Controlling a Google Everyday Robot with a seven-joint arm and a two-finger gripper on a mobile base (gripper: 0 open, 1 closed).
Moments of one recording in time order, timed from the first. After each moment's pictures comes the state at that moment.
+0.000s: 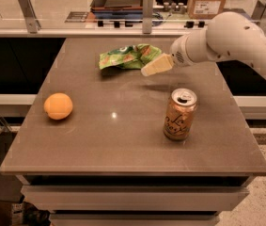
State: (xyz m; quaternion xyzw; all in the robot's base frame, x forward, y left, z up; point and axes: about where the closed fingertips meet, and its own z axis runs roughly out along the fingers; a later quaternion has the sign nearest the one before) arm 0.717 -0.103 0.867 -0.36 0.81 0.10 0.45
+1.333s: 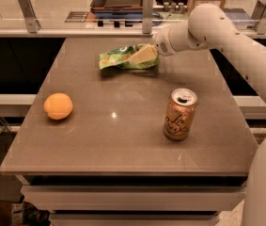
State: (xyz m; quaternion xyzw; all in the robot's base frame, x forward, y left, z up) arm 0.780 -0.050 0.861 -0.41 0.77 0.16 0.45
